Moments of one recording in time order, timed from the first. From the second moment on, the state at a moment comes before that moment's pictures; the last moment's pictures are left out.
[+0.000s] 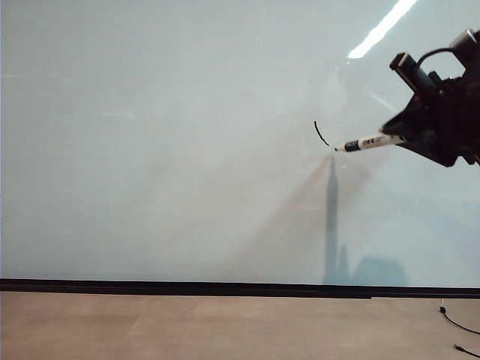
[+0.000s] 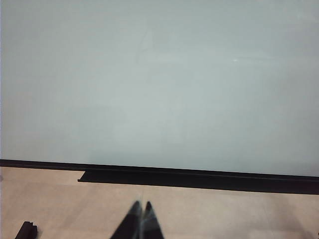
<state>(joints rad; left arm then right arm) 0.00 0.00 0.00 -0.07 0.00 -0.01 0.25 1.47 0.33 1.16 -0.12 0.67</state>
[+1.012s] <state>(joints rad) 0.00 0.00 0.00 -0.07 0.00 -0.01 0.25 1.47 0.40 1.09 -0.10 0.63</state>
